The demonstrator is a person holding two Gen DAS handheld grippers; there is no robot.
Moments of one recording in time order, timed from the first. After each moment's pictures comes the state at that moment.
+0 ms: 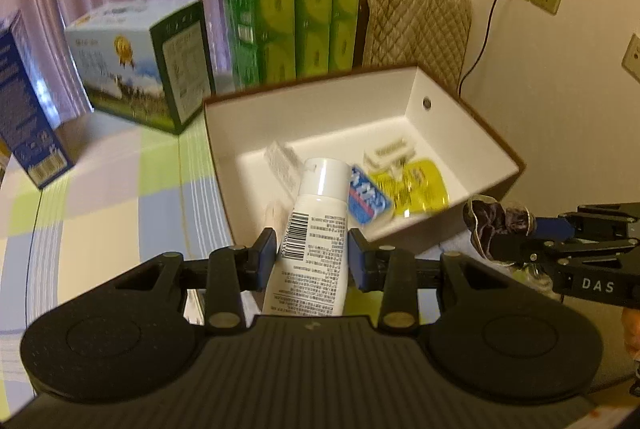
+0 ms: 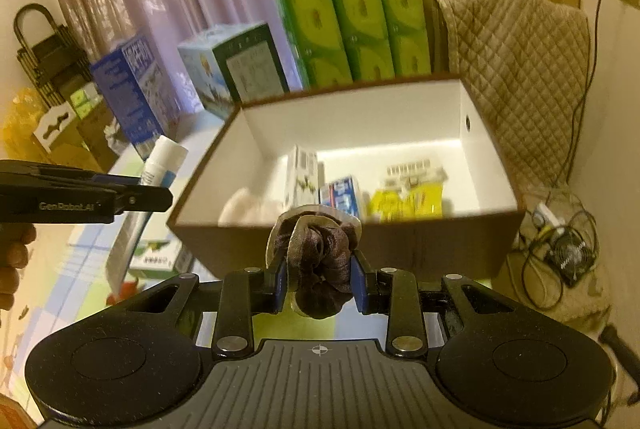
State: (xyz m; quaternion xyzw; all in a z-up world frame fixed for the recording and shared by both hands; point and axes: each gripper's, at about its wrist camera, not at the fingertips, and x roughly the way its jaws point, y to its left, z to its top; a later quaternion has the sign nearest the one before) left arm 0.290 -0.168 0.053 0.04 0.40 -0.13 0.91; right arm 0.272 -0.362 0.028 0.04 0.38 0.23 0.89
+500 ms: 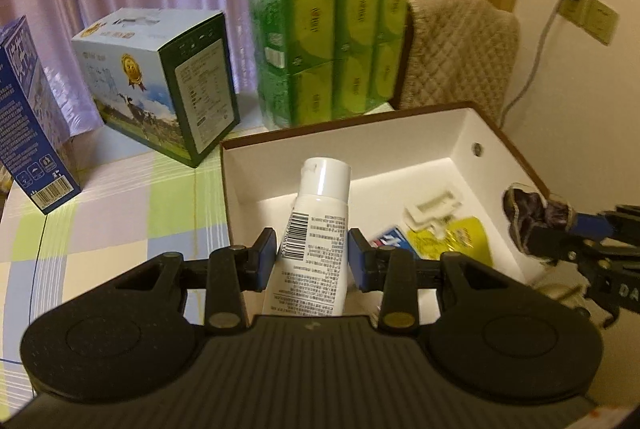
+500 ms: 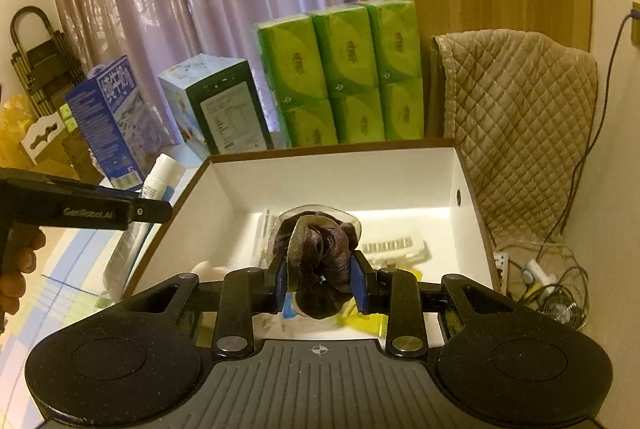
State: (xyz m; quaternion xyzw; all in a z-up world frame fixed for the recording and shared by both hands) left arm 0.379 -0.173 0.046 0.03 0.41 -0.08 0.91; right arm 0.355 -0.363 0.038 0.01 0.35 0.23 0.91
